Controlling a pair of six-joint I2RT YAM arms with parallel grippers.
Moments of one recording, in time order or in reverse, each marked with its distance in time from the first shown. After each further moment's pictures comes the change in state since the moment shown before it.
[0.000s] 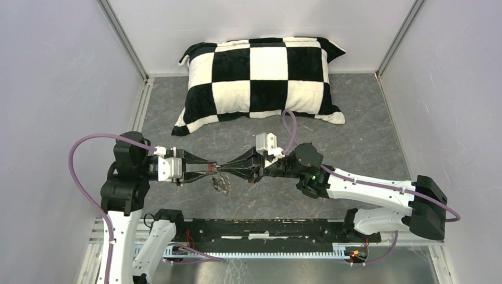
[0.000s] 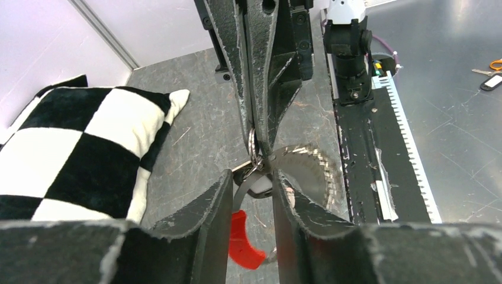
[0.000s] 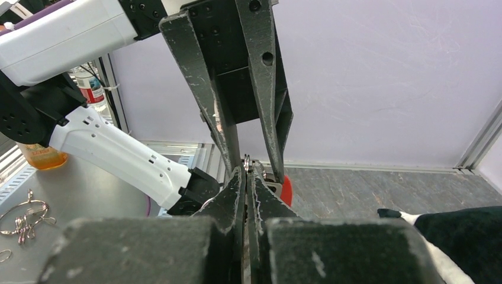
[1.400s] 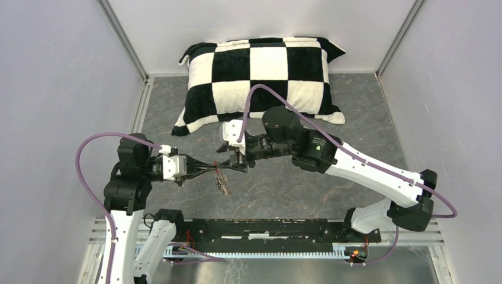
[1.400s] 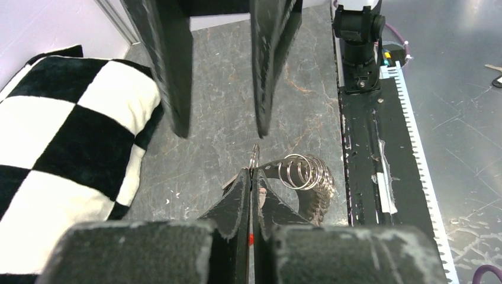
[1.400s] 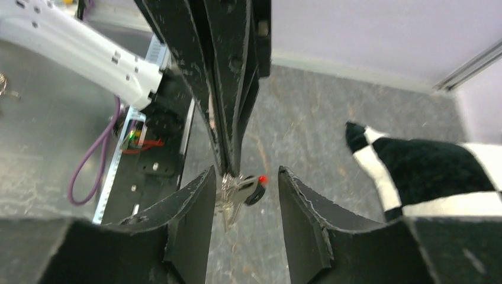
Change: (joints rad) left arm 0.001 -0.015 -0.049 -0.003 -0.050 -0.022; right arm -0.021 0.138 0.631 -1.022 -0.024 -0.364
